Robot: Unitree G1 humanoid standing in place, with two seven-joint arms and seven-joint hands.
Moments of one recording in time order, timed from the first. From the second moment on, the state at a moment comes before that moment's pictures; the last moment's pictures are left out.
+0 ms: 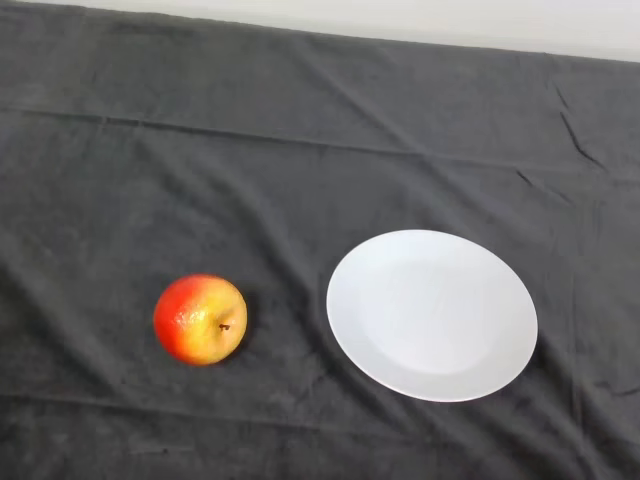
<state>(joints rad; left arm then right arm) -0.39 0.63 0.19 1.17 -0.41 -0.42 0.31 -0.44 -0.37 -0.83 1.76 0.01 -1.23 -0.29</state>
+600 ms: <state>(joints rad) -0.44 0.63 0.21 1.17 -0.34 -0.43 0.30 -0.44 -0.37 -0.83 1.76 0.01 -1.23 -0.29</state>
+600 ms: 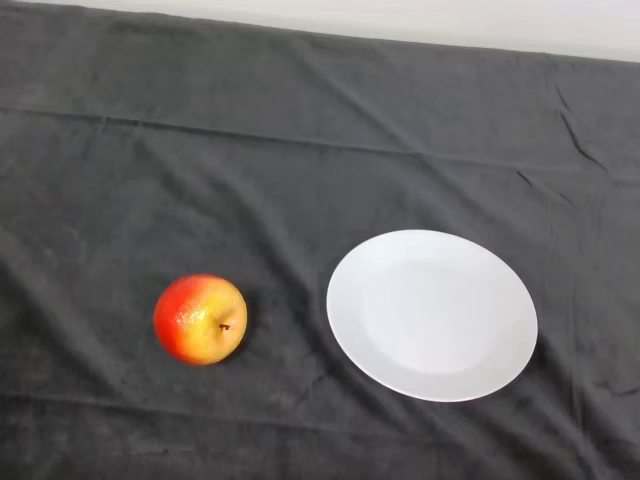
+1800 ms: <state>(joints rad) -0.57 0.47 0.06 1.03 -0.08 -0.57 0.33 -0.44 -0.37 -0.83 1.76 0.01 -1.23 -0.29</state>
